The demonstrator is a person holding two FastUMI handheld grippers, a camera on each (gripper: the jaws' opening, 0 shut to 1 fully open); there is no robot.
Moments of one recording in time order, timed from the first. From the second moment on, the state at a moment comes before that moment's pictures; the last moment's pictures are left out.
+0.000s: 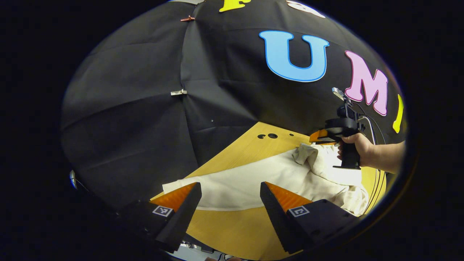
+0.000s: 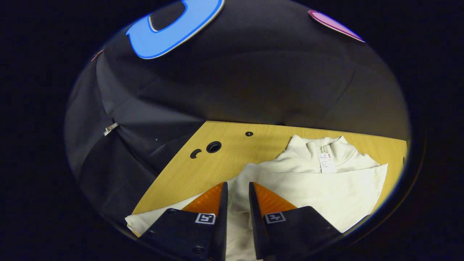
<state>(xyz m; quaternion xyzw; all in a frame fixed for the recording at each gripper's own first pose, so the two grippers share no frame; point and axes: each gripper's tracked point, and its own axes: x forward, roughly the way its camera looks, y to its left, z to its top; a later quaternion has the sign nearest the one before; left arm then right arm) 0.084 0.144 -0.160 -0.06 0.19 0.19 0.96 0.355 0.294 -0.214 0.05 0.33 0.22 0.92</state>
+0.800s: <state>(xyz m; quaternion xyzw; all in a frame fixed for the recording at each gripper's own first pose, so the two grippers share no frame) 0.049 0.285 -0.268 -0.10 0.25 0.33 0.91 0.287 0.029 -0.135 0.02 0.25 0.05 0.97</state>
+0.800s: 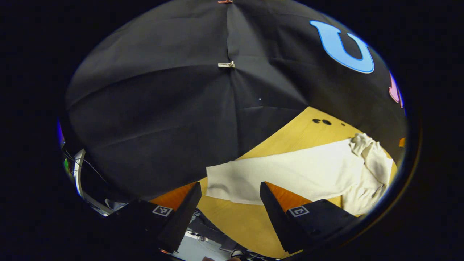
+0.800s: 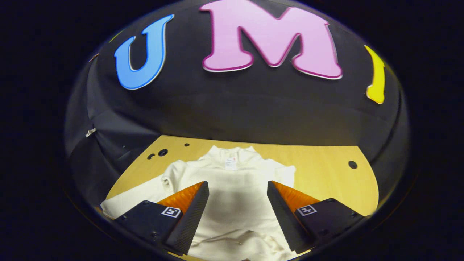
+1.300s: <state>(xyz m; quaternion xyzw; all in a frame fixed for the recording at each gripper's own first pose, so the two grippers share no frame) 0.068 0.304 -0.327 -0.16 0.29 0.31 0.89 0.204 -0.099 -0.111 0.07 0.23 -0.08 0.97</state>
